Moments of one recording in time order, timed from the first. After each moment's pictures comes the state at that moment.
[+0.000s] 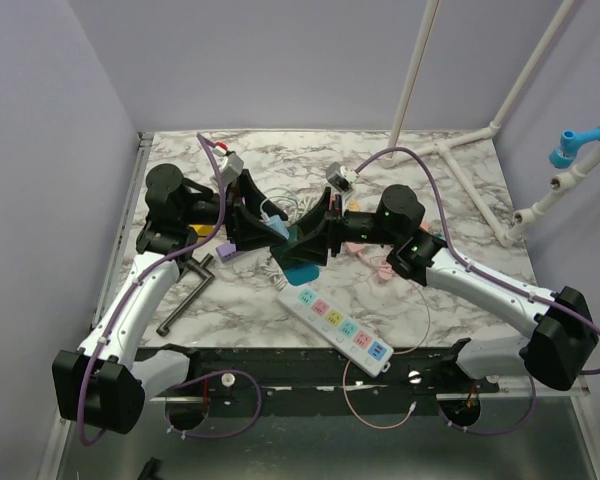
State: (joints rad) left arm -0.23 1.11 0.95 0.29 1.37 -0.46; right arm 0.78 1.31 0.96 0.42 -0.73 0.43
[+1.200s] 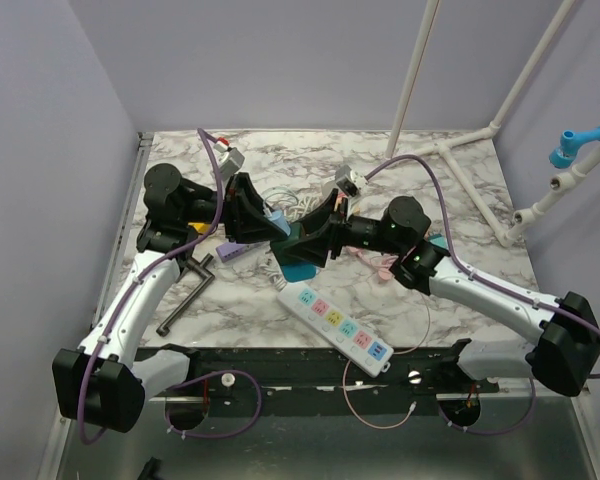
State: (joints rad) left arm -0.23 1.11 0.96 0.35 1.38 -0.60; right arm 0.81 1.27 0.90 0.51 -0.61 0.43
